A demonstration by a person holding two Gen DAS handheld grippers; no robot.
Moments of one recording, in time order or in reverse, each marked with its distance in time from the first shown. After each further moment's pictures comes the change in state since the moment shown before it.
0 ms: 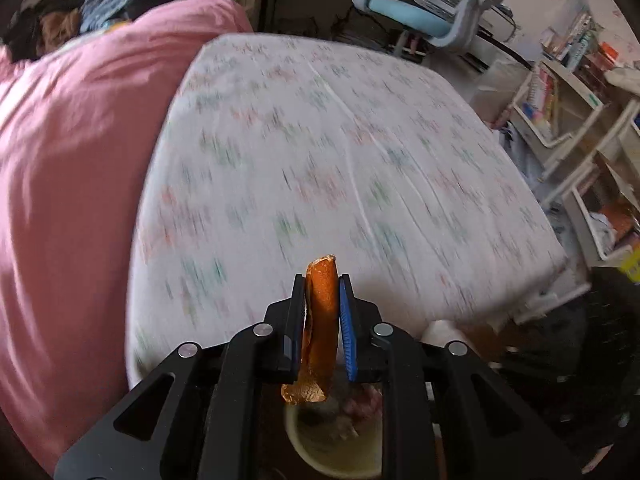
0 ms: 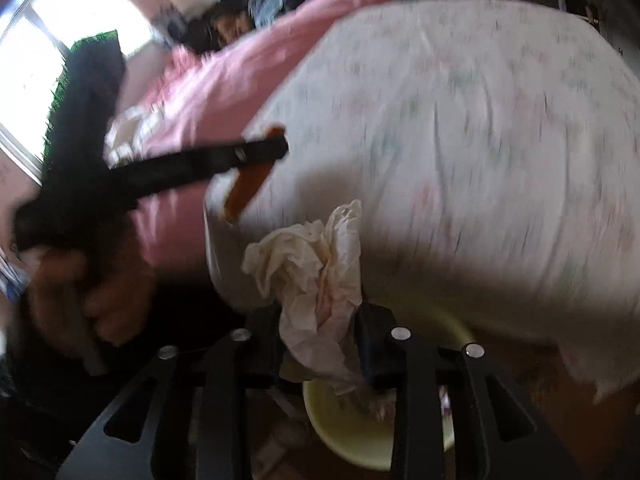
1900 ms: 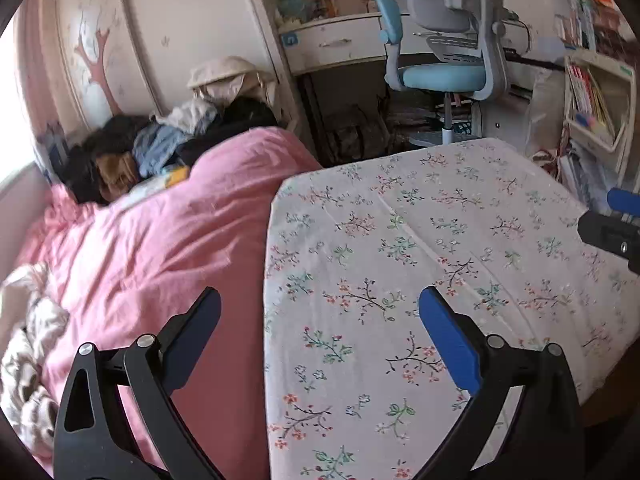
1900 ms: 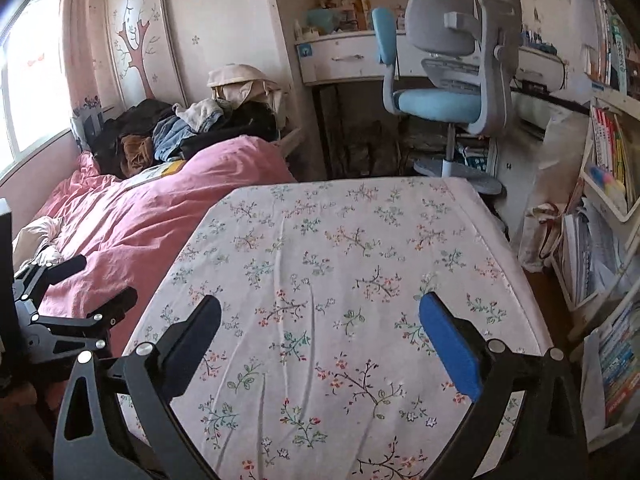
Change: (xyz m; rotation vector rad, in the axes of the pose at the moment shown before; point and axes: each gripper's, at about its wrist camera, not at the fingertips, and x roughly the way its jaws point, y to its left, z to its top) left arm -0.021 -0.021 0.117 0.265 -0.345 0.428; right arm -0.090 -0.046 0.118 0.044 -0.502 -0.407
